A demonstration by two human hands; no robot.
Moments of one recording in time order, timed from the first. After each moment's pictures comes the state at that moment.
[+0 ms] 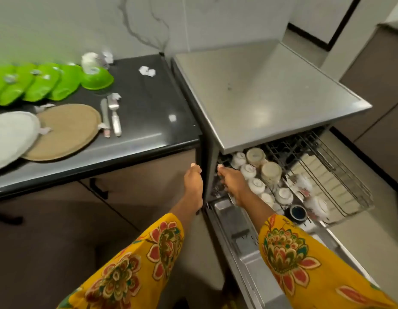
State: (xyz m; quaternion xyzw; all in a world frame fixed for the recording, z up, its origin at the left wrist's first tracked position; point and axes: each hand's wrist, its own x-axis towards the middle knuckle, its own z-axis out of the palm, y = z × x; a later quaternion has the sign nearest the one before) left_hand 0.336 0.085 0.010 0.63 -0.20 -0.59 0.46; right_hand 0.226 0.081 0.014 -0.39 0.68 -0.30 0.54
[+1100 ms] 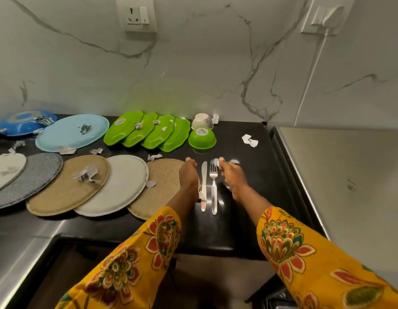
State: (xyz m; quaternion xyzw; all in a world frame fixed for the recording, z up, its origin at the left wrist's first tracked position) left_hand 0.624 -0.103 0.092 0.61 -0.12 -0.41 0.66; right_hand 0.513 -0.135 0.105 -0.54 0.54 -0.32 0.56
